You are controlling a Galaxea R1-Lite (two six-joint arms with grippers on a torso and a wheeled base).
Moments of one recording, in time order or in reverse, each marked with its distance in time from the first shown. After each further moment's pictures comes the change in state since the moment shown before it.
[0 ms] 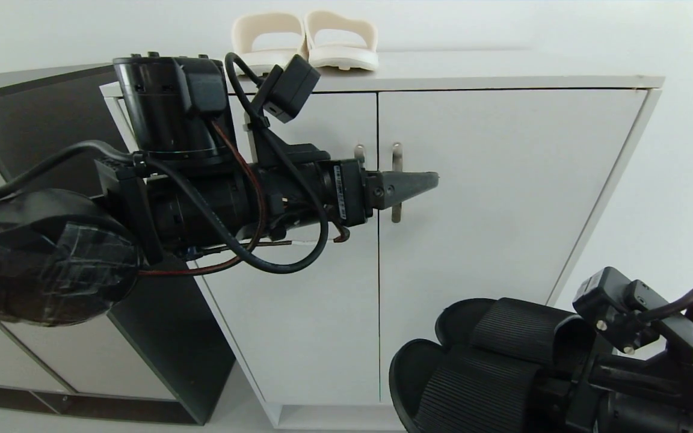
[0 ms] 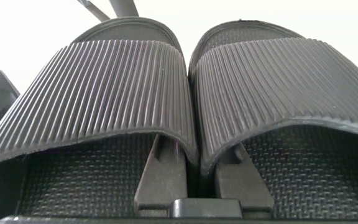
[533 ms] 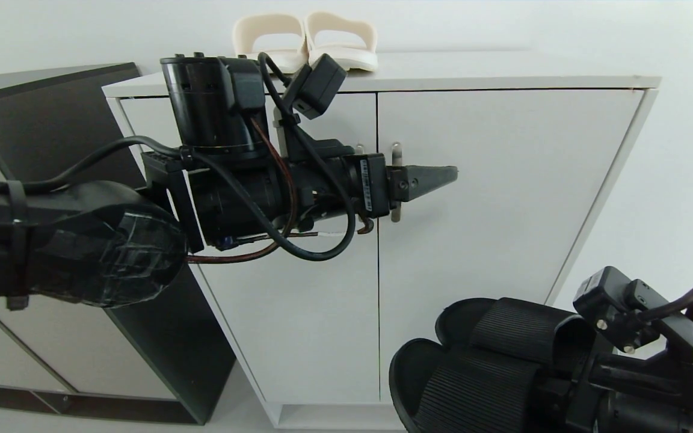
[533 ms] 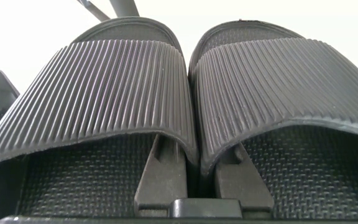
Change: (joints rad) left arm 0.011 0.104 -0.091 0.001 0.020 0.001; right arm 0.000 0.000 -0.001 0.000 0.000 0.000
